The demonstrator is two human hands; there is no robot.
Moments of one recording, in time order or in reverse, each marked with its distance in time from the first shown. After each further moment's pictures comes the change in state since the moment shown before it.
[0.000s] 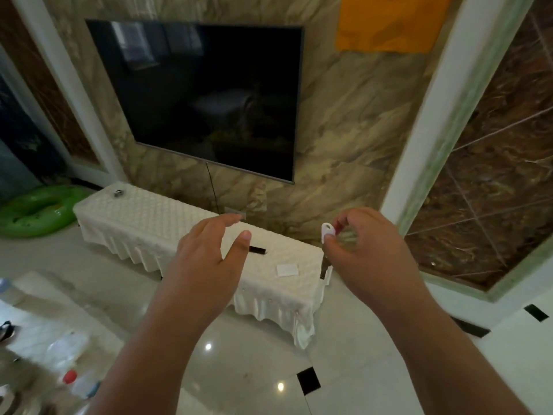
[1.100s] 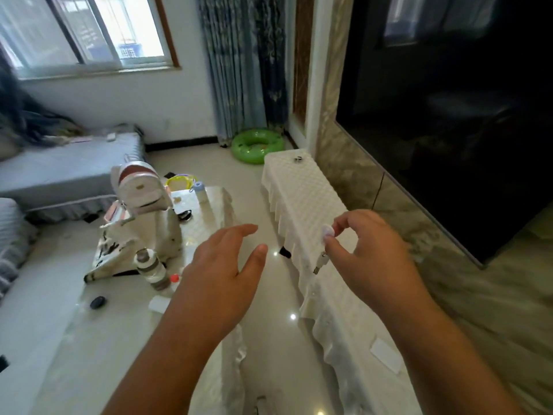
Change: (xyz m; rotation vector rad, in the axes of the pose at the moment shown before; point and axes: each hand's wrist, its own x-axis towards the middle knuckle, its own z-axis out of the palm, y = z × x) left_hand 0.121 -0.036 0.034 0.204 0.543 -0.621; right_hand 0.249 -0.033 0.201 0.317 -0.660 -0.504
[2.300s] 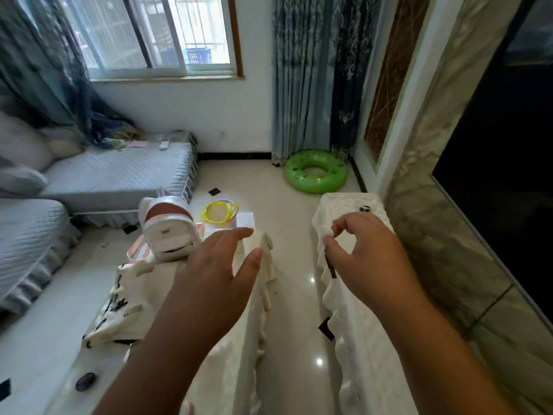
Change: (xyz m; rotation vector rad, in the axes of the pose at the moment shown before) left_hand 0.450 -0.130 -0.005 0.089 0.197 -0.143; right_hand 0.486 -0.065 0.197 0.133 -0.132 -0.244
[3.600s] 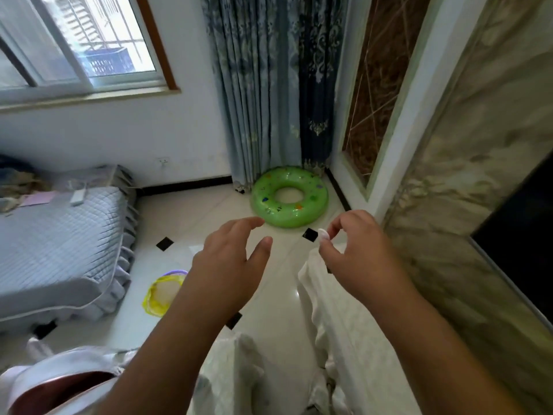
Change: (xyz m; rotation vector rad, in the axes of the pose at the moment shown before) left_hand 0.629 -0.061 0.199 -0.007 -0.211 0.069; right_hand 0.572 0.145 0.147 -0.099 0.054 0.134
